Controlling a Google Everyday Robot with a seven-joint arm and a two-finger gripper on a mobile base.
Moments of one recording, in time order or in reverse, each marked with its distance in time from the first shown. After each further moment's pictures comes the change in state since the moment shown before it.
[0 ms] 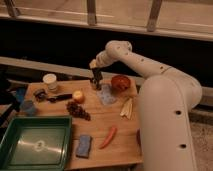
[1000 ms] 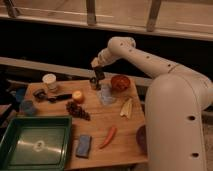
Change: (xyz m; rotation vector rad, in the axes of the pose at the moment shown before) arm 0.003 0.003 -0.043 0.022 0.020 0.007
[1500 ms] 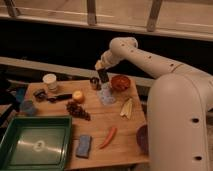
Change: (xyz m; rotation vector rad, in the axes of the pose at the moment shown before) arm 0.016 -0.011 -0.008 0.032 0.041 -0.006
